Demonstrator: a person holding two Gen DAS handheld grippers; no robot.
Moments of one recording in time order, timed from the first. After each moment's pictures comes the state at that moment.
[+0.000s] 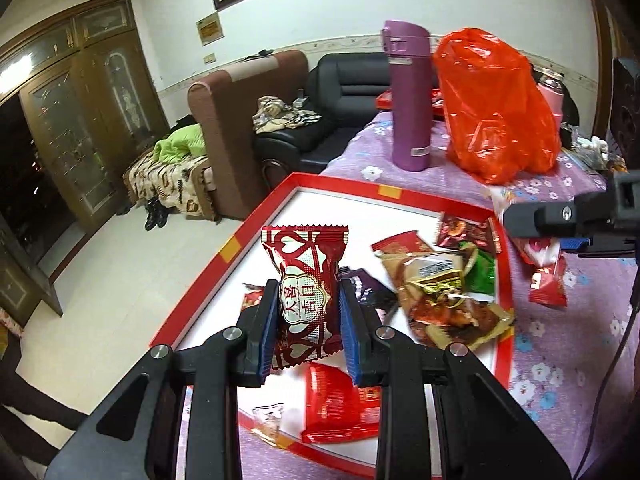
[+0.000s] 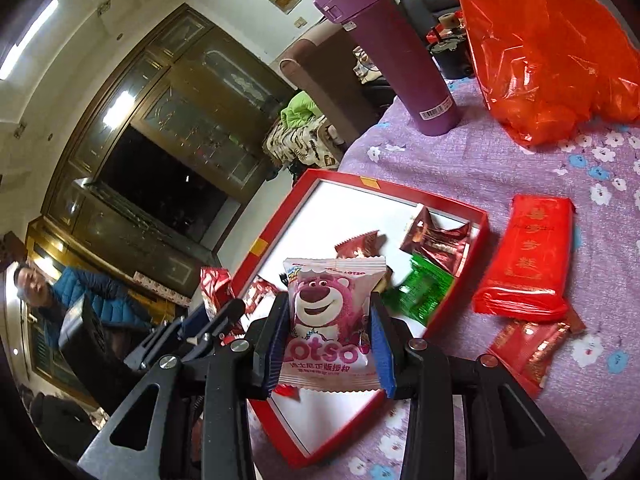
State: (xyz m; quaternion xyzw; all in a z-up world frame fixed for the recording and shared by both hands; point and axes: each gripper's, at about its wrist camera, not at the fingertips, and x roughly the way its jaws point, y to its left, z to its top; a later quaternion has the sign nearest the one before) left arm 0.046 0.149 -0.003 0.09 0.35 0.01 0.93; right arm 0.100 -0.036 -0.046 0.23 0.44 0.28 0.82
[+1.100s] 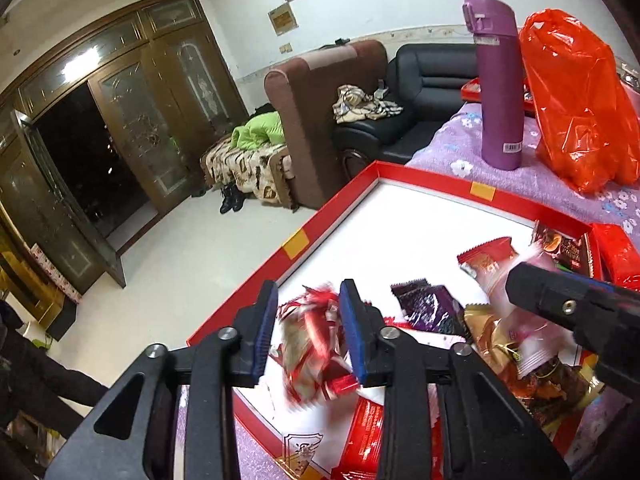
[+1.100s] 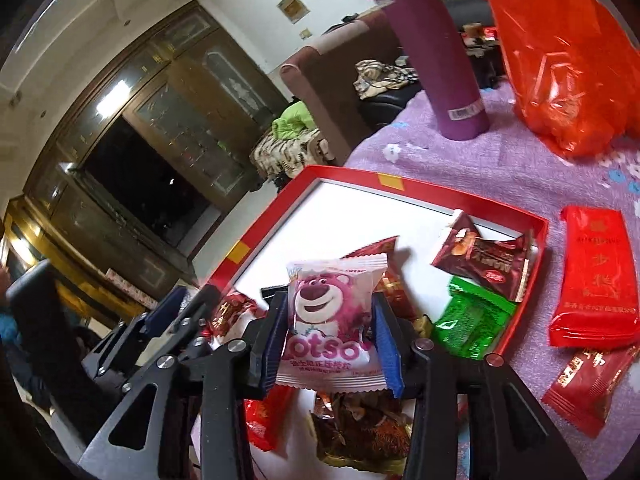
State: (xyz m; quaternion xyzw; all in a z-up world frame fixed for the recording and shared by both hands) left arm 0.073 0.155 -0.026 0.10 0.35 0.17 0.92; right arm 0.112 0.023 -0.077 0.18 0.40 0.27 0.86
